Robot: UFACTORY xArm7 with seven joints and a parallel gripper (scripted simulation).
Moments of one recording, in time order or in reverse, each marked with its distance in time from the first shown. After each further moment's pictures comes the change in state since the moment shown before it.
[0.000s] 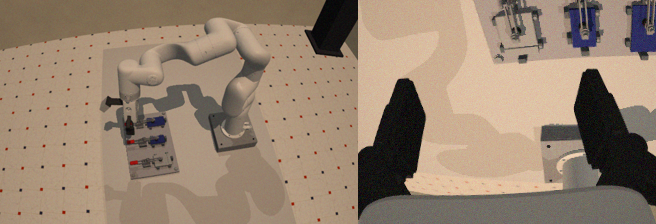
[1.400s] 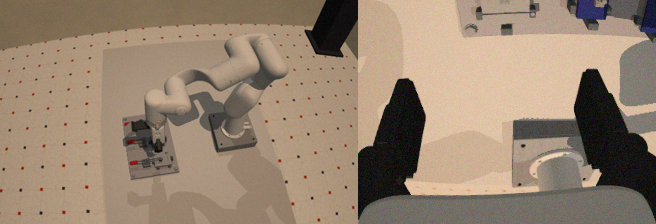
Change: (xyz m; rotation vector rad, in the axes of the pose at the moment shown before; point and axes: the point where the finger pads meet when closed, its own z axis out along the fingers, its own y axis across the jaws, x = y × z) arm -0.101 -0.013 0.078 -0.153 -0.040 -0.179
